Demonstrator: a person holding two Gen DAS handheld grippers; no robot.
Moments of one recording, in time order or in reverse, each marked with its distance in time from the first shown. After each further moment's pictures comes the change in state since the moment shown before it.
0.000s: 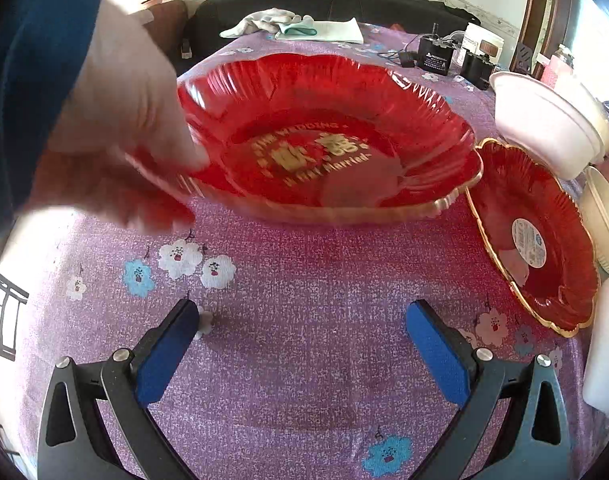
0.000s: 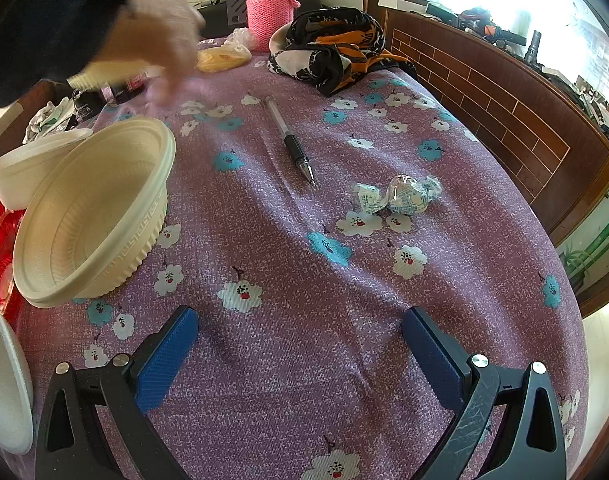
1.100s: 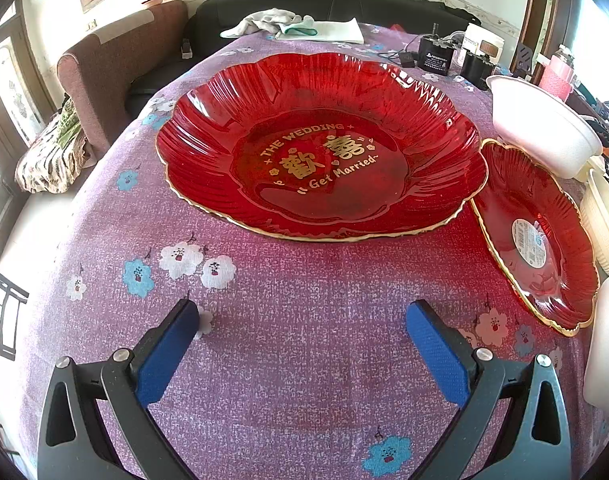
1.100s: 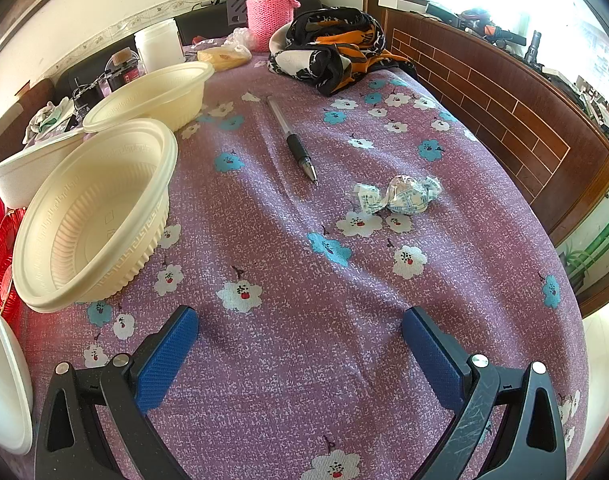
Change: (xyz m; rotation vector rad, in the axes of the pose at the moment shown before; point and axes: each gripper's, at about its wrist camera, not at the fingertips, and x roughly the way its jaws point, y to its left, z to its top) left arm 0.008 0.007 0.005 -0.001 -0.001 0.002; right arm -0.001 -0.001 0.000 0.000 -0.001 0.001
